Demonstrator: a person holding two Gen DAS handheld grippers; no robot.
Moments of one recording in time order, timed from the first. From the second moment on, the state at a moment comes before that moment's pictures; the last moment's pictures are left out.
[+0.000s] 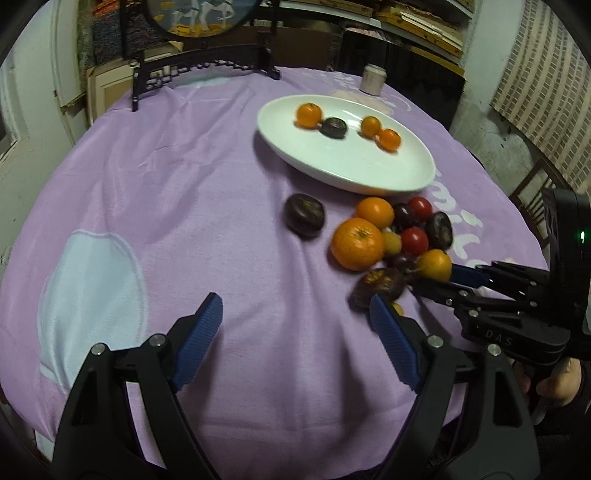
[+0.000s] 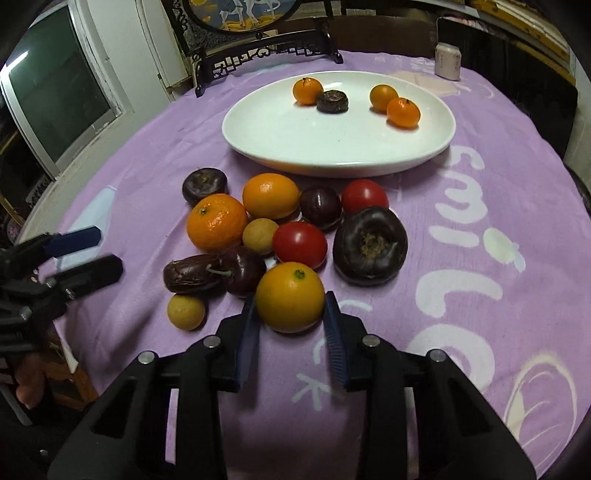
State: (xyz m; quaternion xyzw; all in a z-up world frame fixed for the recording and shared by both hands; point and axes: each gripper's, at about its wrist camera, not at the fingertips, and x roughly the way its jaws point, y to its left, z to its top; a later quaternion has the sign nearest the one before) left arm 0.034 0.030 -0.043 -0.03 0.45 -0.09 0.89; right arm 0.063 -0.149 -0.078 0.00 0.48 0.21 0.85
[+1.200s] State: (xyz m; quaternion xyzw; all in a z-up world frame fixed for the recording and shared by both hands) left arm 0.051 -0.006 -0.057 -0.03 0.47 -0.12 0.87; right arm 0.035 -0.186 -0.055 0.02 0.45 0.20 0.87
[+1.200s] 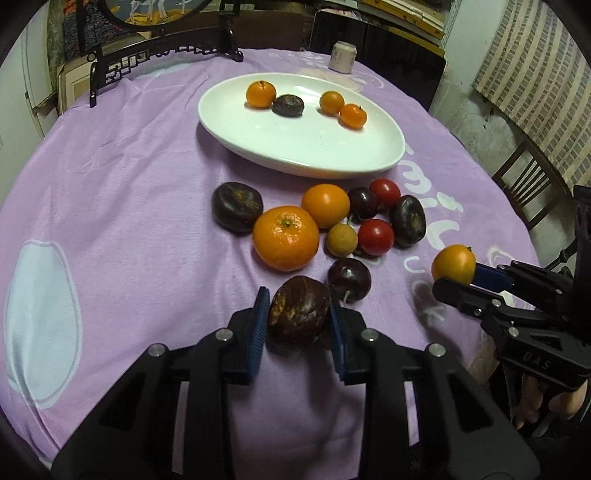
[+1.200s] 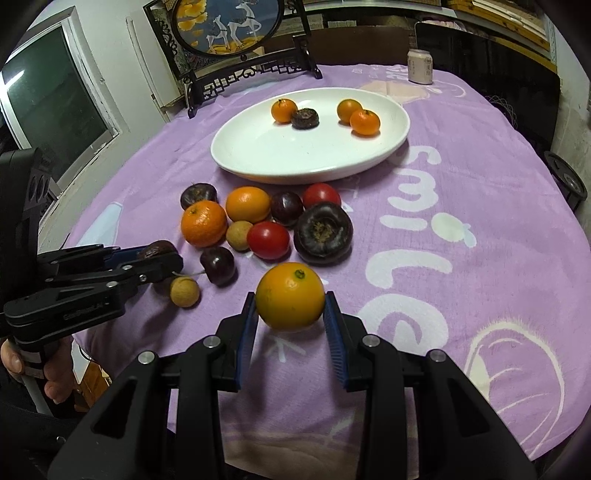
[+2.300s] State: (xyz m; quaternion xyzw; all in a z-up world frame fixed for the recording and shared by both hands) left arm 0.294 0.008 -0.033 -0.06 0.46 -0.08 0.88; right arm 0.265 -0.137 -0.051 -0.02 0.46 0.16 0.87
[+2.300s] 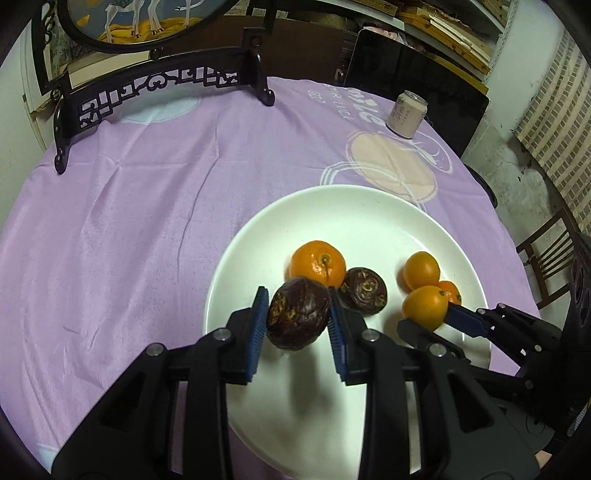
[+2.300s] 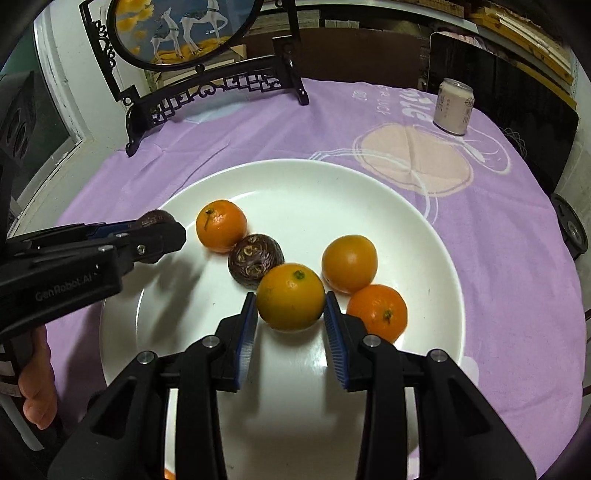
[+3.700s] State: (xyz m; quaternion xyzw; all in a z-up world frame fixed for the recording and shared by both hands) left arm 0.051 0.048 -0.055 -0.04 0.45 -0.07 0.89; right arm 0.092 -0.166 -0.079 -0.04 0.47 0.12 0.88
